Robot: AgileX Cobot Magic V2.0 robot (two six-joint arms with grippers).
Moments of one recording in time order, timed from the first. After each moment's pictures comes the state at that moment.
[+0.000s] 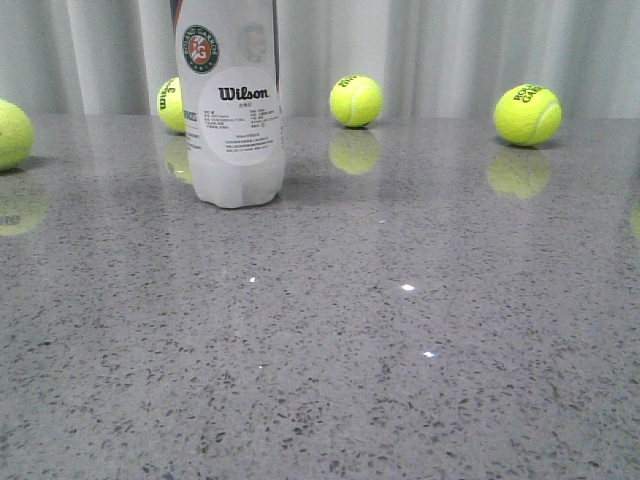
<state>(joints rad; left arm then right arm) -0.50 1.71 -1.87 -0.31 1.06 0.16 0.26 0.16 -0.52 -0.11 0.75 0.28</state>
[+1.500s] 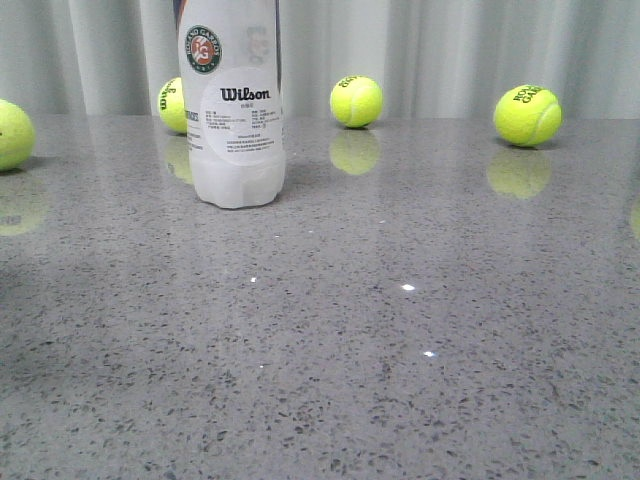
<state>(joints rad) -0.50 0.72 -0.70 -0.28 0.41 0.20 0.26 0.16 -0.52 -0.11 0.75 0.28</state>
